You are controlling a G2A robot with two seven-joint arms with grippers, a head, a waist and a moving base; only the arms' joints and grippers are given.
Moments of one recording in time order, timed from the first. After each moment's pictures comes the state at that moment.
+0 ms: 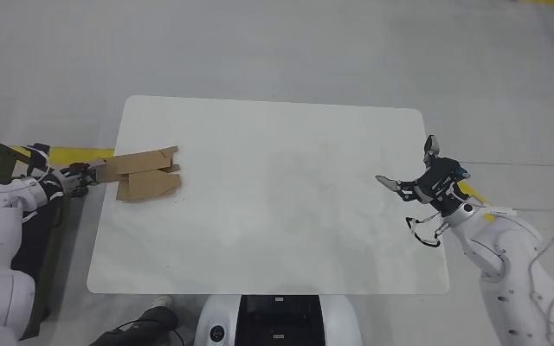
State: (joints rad) left arm 0.70 -0.70 -1.17 -0.26 -0.25 -0.55 -1.10; right arm -1.54 -1.03 1.61 -1.88 -1.31 -0.61 0.01
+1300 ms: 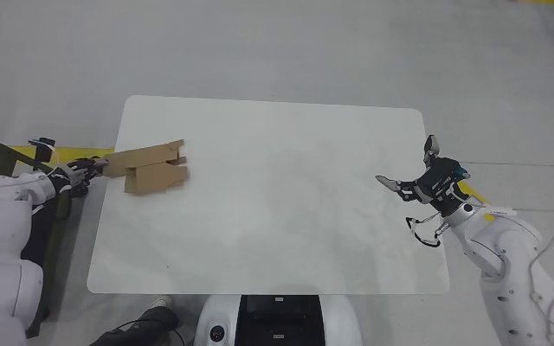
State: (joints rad) left arm 0.63 -0.74 -1.17 -0.21 -0.18 -0.55 -1.04; right arm -1.54 -1.03 1.61 -1.88 -1.31 -0.61 0.01
